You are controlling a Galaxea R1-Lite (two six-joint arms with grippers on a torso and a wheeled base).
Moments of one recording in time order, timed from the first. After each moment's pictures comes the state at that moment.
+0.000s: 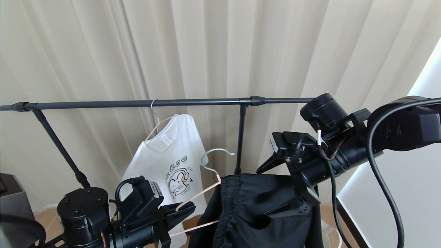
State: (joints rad) left arm -0.53 1.91 -0.08 -1.57 -0.40 0.22; right arm 0.50 1.85 -1.33 0.55 0.62 -0.84
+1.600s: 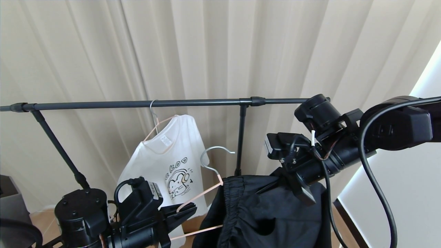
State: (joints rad) left arm -0.53 1.90 -0.07 -1.57 -0.40 0.21; right arm 0.51 1.87 -1.35 0.55 0.62 -0.83
